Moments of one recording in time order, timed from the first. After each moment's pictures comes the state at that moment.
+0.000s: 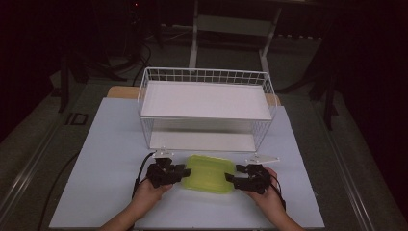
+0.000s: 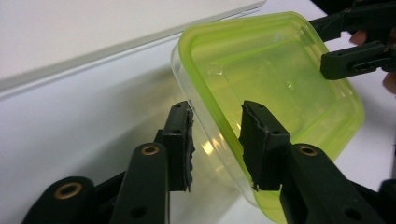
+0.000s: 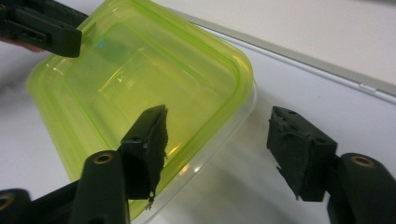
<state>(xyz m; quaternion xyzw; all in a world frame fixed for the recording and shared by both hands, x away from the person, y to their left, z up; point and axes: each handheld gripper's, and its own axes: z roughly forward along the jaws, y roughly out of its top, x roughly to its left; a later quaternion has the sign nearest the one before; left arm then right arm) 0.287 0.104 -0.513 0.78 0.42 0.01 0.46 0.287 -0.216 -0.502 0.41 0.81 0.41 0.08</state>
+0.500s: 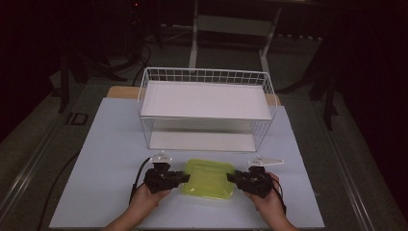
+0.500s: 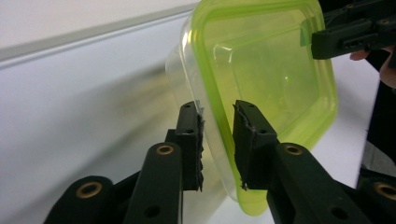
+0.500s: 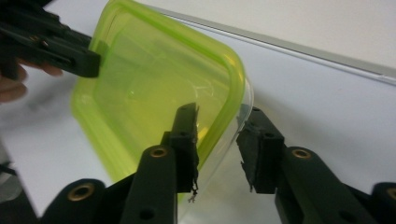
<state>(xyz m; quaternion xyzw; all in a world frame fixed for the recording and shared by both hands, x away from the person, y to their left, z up) 0.268 0.108 -0.509 0.78 0.42 -0.02 0.46 0.273 -0.215 -0.489 0.42 0.80 0.43 0.05</state>
